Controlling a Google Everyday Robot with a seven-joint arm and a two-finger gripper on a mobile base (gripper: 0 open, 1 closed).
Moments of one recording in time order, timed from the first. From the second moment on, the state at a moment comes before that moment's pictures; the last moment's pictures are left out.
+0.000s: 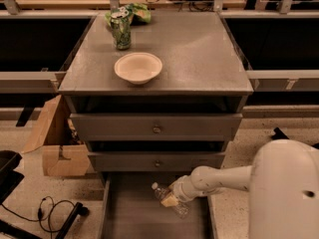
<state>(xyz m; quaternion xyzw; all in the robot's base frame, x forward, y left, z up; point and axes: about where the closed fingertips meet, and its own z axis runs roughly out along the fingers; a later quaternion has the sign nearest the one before) 0.541 -0.055 0.312 -0.51 0.81 0.17 0.23</state>
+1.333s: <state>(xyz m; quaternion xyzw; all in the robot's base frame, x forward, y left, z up) 0.463 -0.094 0.160 -0.43 0.89 0.17 0.07</state>
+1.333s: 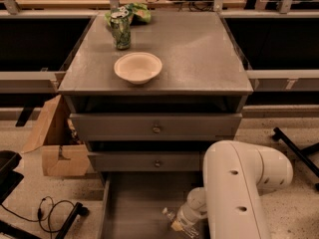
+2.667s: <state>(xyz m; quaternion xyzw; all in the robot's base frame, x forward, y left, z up) 0.462 -0.094 0.160 -0.43 0.89 0.17 0.07</state>
